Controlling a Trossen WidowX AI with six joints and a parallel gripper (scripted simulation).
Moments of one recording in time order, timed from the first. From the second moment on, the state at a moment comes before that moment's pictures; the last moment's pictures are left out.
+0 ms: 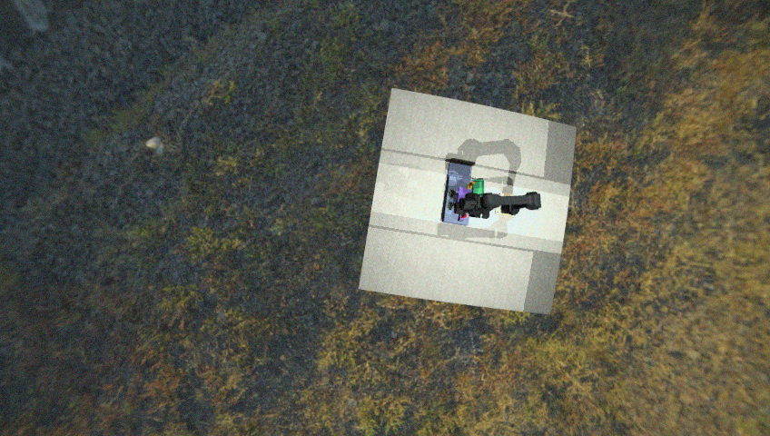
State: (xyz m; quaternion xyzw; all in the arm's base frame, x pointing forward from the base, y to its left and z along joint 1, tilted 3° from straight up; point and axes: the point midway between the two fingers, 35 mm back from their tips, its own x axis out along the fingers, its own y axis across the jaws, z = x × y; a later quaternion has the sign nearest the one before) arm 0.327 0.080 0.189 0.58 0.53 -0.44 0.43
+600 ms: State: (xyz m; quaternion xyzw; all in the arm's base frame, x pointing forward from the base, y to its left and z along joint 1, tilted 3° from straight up) arm 0.329 0.086 0.165 0.58 0.53 -0.44 0.43
